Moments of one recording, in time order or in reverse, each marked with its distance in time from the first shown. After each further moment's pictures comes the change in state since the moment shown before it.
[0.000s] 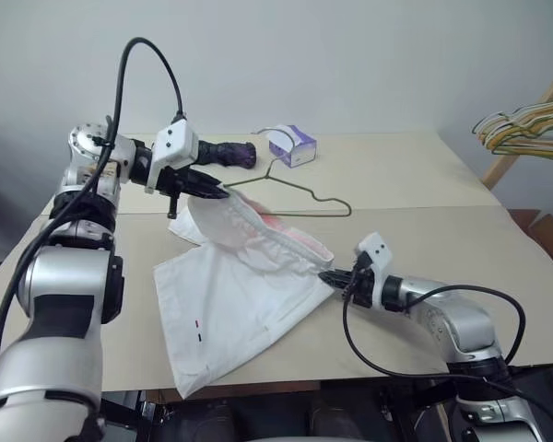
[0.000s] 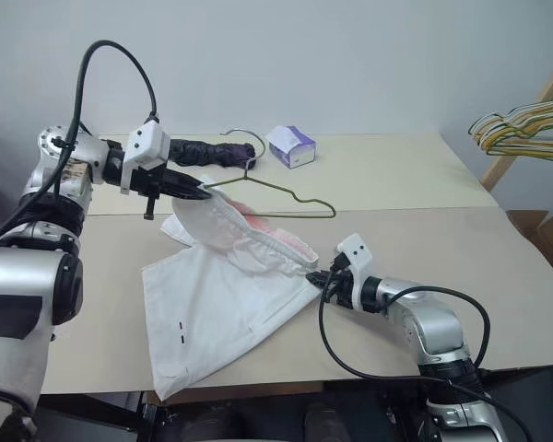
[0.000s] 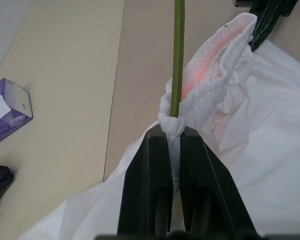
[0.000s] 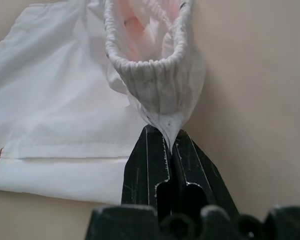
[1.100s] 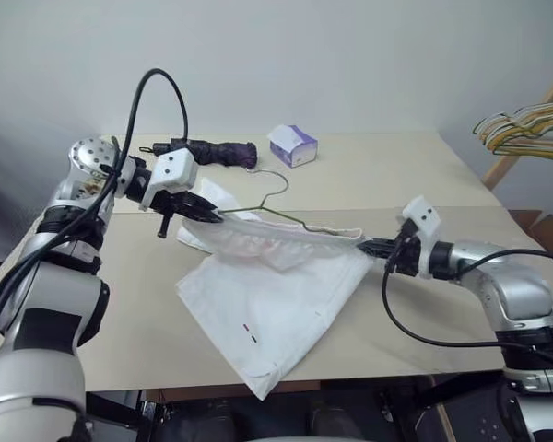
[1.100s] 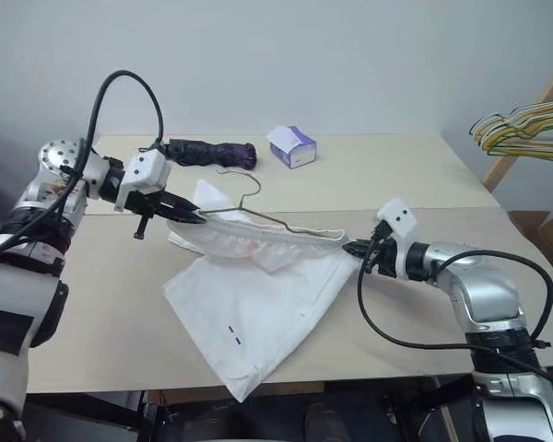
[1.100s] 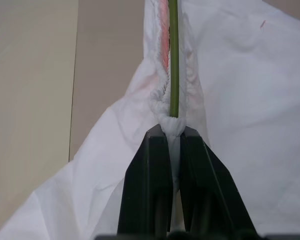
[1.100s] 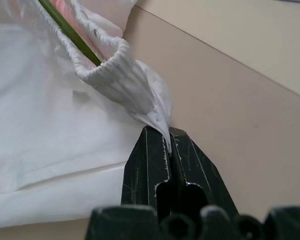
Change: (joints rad) left arm 0.092 0.084 -0.311 -0.110 -0.191 -0.044 0.000; right arm -0.154 -0.293 -0.037 0.032 -0.031 -0.076 0.124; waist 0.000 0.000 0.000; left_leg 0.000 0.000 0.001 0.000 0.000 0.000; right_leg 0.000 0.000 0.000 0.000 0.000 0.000
